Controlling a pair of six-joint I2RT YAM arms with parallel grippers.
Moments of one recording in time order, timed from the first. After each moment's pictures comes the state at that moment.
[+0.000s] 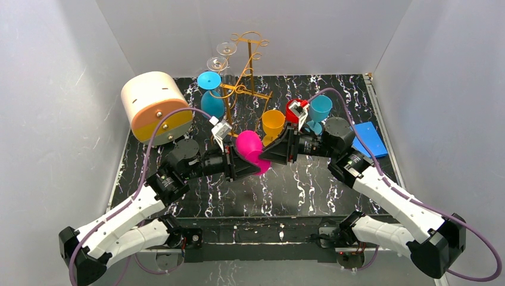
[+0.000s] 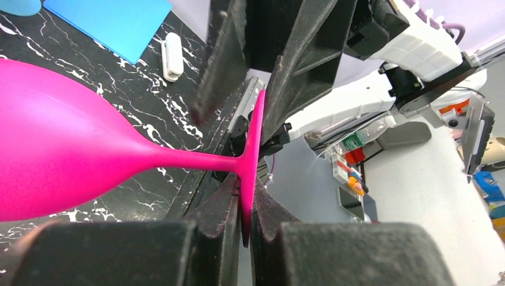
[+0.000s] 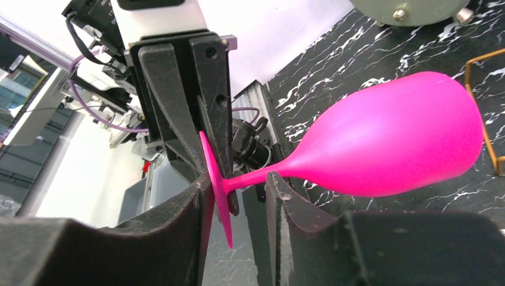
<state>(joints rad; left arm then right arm) -0.82 0.84 0.75 0.01 0.49 -0.69 0.71 1.00 0.85 0.13 -0.75 0.70</state>
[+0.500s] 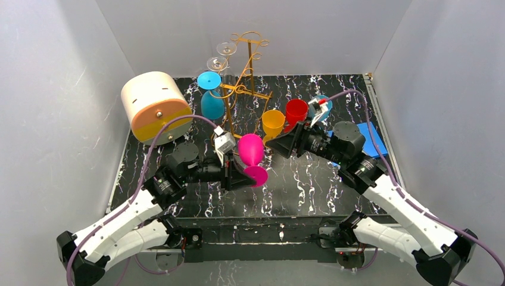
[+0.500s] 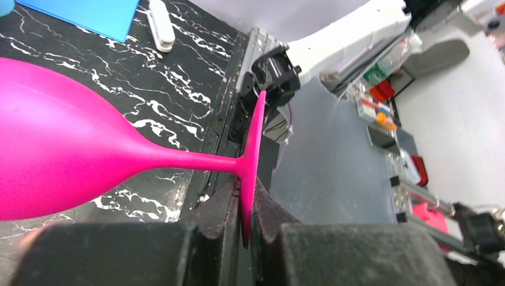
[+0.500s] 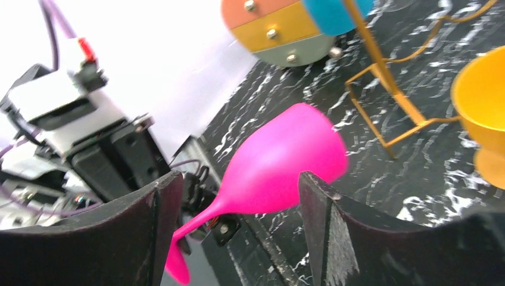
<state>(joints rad) -0.82 0.81 0.73 -0.09 0.62 -0.45 0.71 0.90 0.87 -0.03 -0.41 0.68</state>
